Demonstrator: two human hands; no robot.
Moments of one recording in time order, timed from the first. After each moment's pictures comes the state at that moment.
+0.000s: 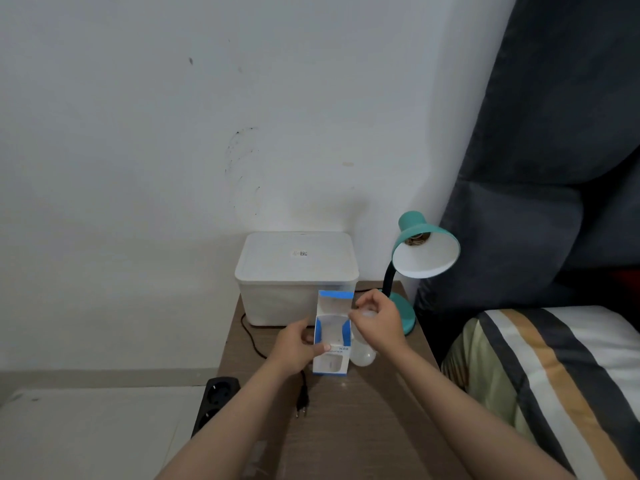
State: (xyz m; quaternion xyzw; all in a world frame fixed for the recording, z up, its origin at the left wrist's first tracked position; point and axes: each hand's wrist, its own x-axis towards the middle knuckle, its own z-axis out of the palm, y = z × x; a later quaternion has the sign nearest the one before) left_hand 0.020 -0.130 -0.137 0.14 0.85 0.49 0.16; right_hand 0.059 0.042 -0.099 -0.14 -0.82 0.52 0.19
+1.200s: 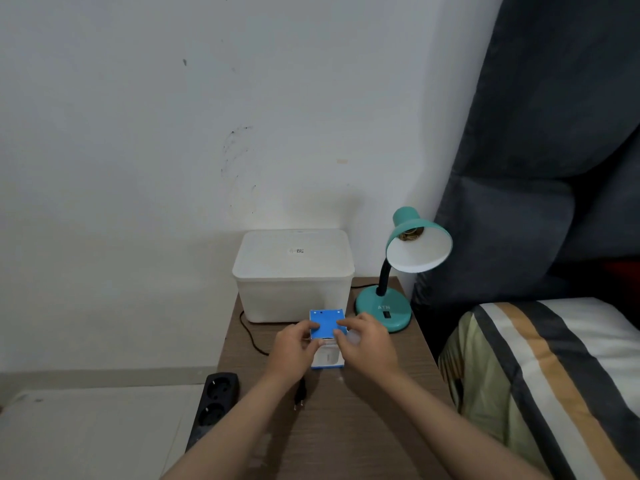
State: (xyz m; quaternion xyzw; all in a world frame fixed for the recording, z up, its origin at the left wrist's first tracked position) left_hand 0.043 -0.127 -0.144 0.18 0.88 0.44 -0.01; right_hand 0.089 0.030 -0.130 -0.06 -0.93 0.33 0.18
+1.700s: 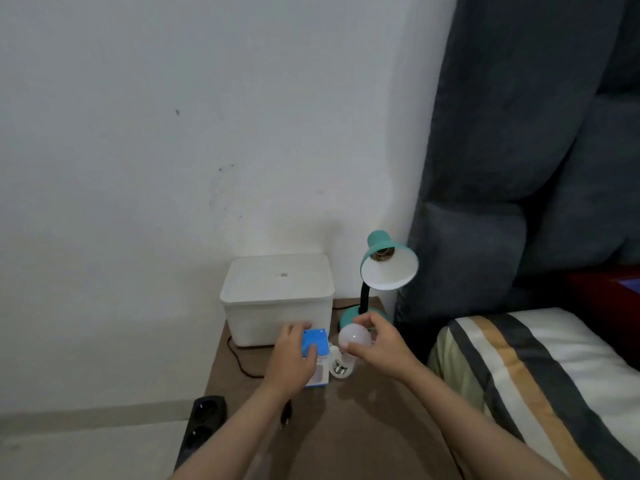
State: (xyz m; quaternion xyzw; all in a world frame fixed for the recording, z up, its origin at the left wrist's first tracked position) left_hand 0.065 -0.107 -0.104 0.23 0.88 0.41 -0.07; right_hand 0.128 0.077 -0.069 -0.07 -0.87 0.48 0.10
